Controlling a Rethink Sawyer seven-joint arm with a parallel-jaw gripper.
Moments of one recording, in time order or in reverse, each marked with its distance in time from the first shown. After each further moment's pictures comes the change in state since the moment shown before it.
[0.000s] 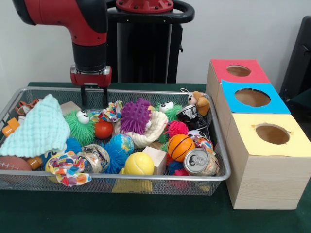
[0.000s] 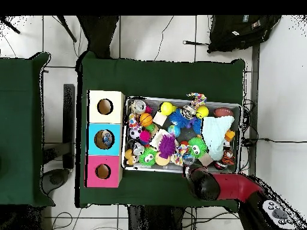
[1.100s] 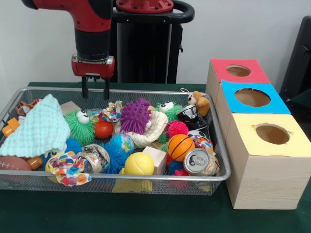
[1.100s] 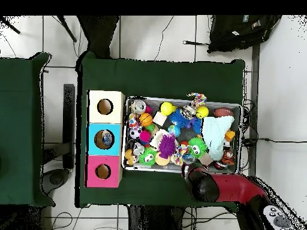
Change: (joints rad) arm 0.034 -0.100 0.000 0.048 0.042 0.000 0.000
